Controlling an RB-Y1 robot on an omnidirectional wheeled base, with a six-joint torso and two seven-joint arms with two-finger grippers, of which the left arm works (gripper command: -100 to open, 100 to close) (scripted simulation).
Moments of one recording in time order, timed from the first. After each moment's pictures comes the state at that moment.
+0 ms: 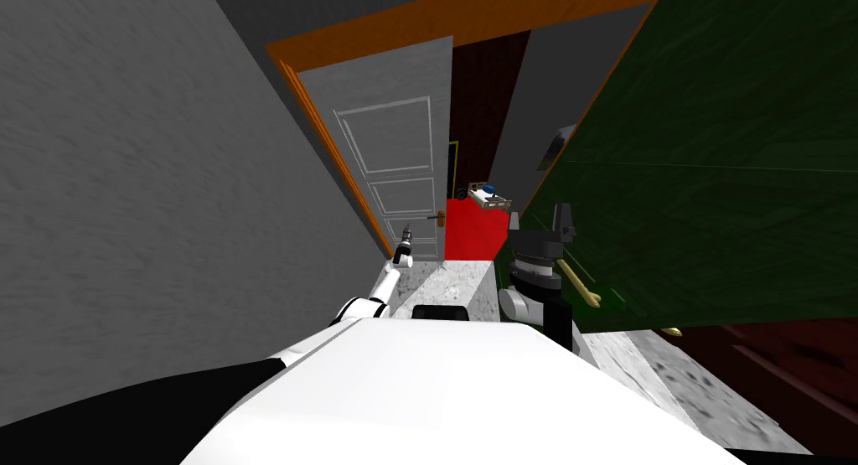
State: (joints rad) arm -0.41 0.10 -0.04 -0.92 0.29 -0.49 -0.29
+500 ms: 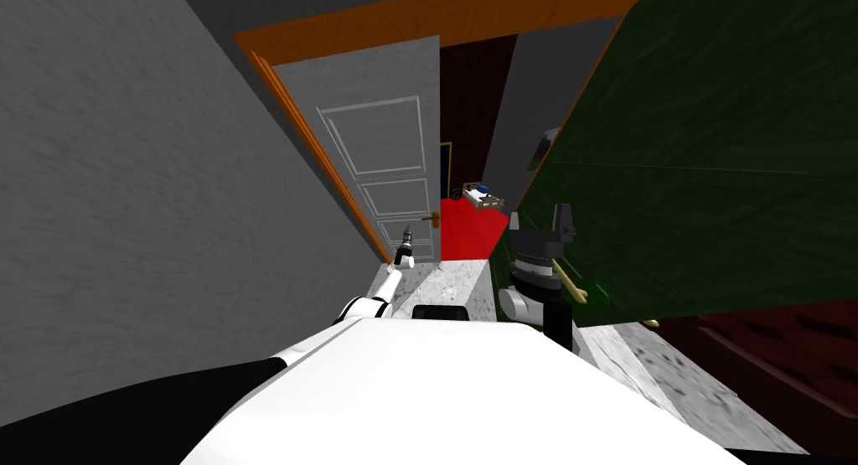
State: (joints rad) arm -0.42 0.07 -0.01 -0.86 0.34 -0.49 -0.32
